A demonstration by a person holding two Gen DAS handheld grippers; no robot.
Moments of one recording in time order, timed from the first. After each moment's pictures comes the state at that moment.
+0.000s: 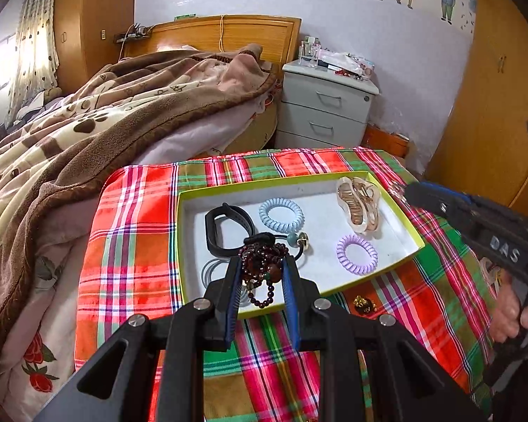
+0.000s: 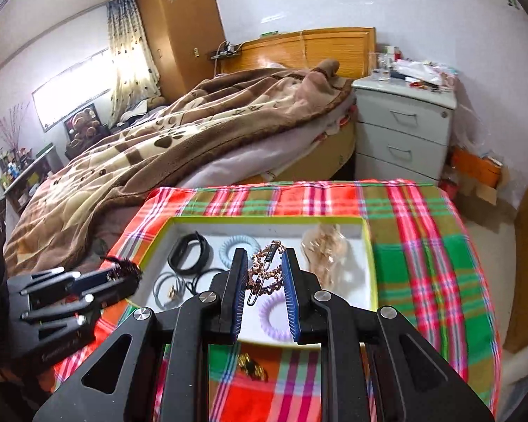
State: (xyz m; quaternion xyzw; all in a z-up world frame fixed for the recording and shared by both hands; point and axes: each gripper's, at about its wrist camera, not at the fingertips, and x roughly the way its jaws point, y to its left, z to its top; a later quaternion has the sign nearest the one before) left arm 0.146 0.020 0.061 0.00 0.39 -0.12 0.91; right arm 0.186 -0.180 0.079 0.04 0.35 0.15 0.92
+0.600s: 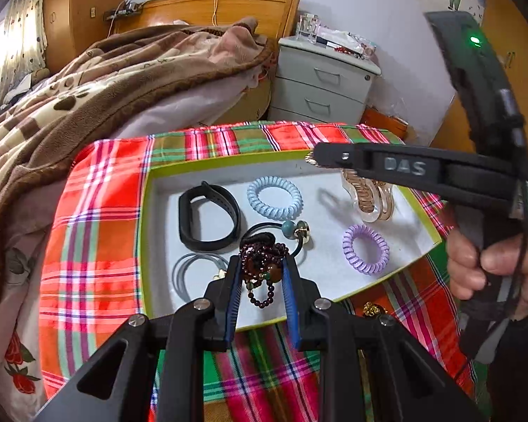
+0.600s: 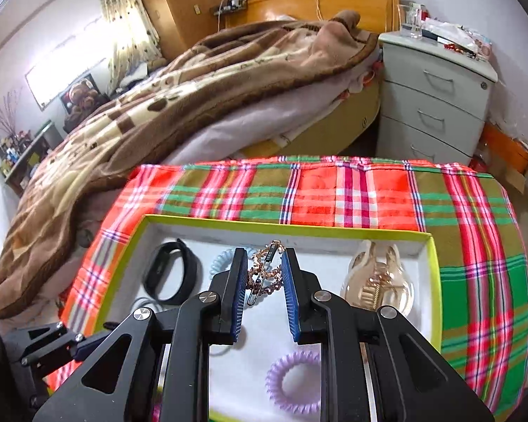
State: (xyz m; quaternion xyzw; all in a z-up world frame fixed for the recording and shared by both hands) left arm 0.178 0.004 0.022 -0.01 0.44 -0.13 0.89; right arm 0.277 -0.146 0.032 0.03 0.44 0.17 0.88
